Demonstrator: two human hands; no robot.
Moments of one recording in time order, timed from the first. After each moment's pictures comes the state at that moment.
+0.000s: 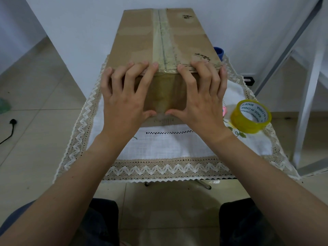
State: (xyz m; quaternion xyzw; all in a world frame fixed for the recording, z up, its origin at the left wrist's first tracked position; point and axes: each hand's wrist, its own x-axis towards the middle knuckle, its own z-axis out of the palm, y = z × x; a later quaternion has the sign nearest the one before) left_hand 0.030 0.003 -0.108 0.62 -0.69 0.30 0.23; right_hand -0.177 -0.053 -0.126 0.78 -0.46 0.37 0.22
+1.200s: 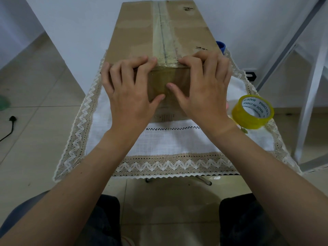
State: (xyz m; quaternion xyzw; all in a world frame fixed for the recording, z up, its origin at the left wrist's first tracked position) left_hand 0.006 0.002 -0.107 0.63 -0.64 0.25 0.35; right_hand -0.167 -0.044 -0.101 0.75 -0.47 0.44 0.14
